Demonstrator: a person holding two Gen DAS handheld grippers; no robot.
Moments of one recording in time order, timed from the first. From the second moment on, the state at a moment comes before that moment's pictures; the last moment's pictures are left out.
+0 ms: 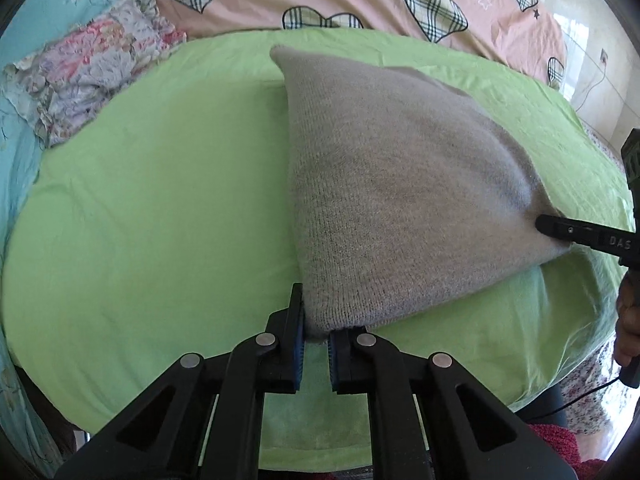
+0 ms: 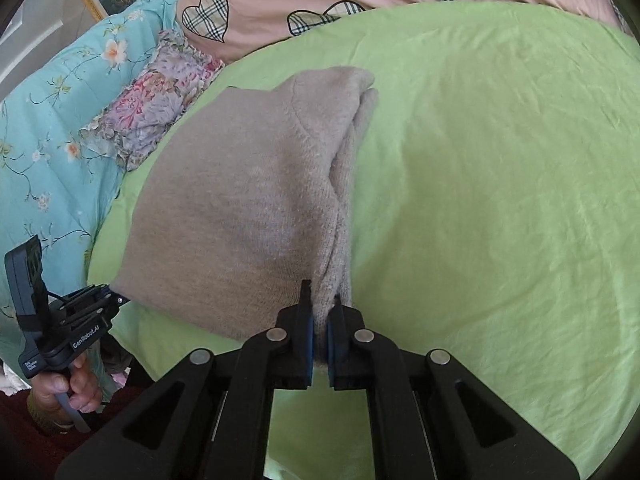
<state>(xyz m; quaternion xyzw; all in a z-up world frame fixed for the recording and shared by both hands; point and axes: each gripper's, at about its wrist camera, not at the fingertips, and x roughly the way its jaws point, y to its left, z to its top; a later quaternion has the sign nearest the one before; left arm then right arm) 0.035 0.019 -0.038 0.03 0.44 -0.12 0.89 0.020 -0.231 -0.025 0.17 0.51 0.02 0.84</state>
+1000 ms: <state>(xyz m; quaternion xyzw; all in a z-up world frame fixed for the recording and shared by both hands) 0.055 0.064 0.013 -0.04 0.43 -0.26 0.86 0.008 -0.247 0.000 0.20 0.49 -0.02 0.85</state>
